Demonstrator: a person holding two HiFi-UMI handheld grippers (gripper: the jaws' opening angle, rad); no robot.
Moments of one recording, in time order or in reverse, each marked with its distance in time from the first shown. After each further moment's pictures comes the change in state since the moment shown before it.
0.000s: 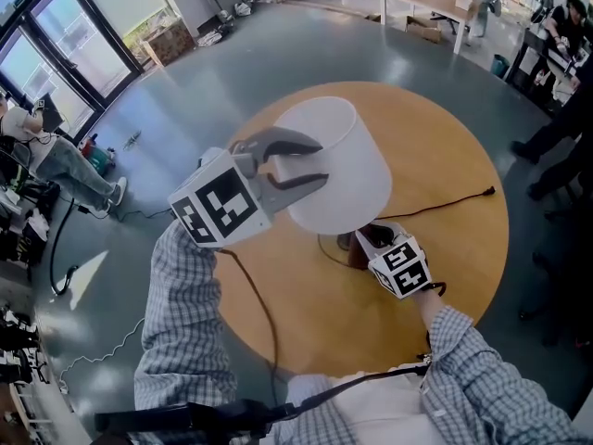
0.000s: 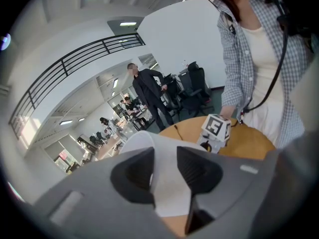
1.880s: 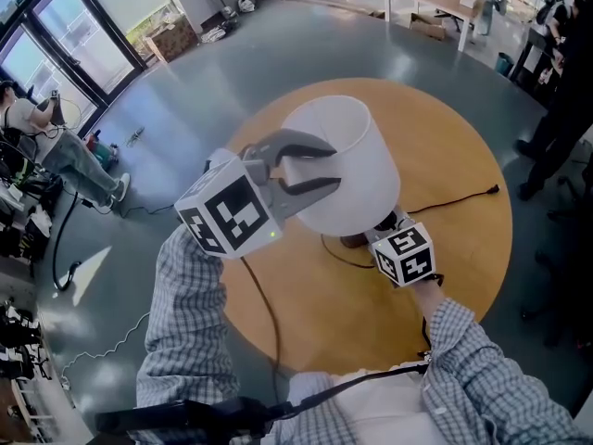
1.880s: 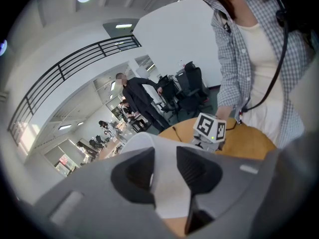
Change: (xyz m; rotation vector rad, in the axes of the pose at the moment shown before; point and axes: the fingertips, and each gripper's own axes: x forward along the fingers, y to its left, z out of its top) left arm 0.004 -0.016 0.013 0.048 0.004 -0.014; right arm -0.006 -0.011 0.051 0.121 -0.150 -0.020
